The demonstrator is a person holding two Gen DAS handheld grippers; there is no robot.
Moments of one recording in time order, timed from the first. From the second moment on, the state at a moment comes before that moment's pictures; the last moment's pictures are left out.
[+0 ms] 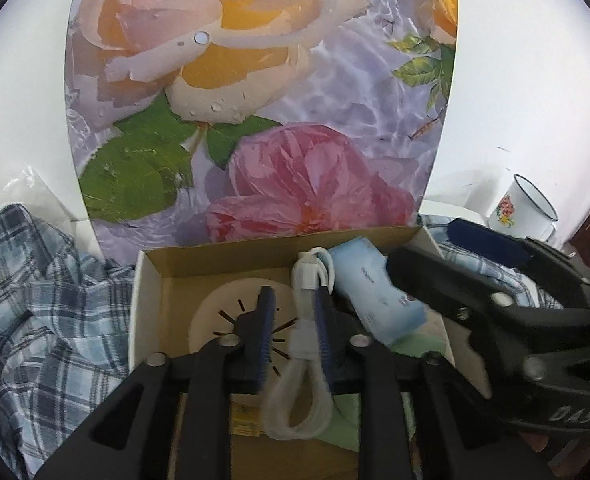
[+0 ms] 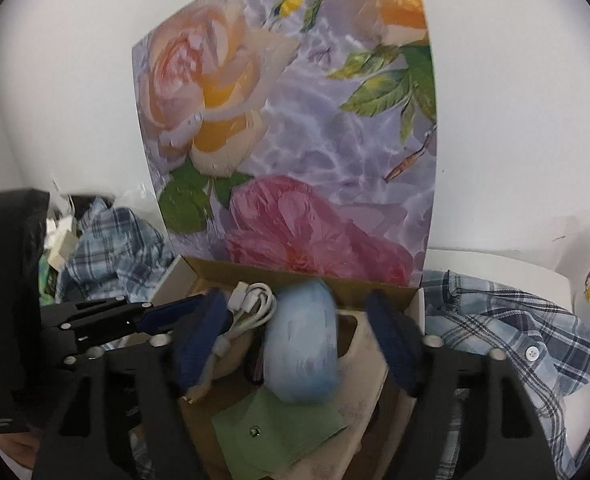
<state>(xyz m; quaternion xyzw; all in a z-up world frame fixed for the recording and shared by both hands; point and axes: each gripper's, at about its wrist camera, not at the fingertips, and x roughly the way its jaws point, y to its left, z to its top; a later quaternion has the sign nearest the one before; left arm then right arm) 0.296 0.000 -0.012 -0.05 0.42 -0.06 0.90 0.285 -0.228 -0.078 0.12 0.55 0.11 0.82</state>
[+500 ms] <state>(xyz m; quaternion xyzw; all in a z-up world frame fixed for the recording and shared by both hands) 0.286 0.015 0.019 -0.04 0.36 -0.03 0.93 0.286 -0.227 -0.048 0.10 0.52 0.10 0.84</state>
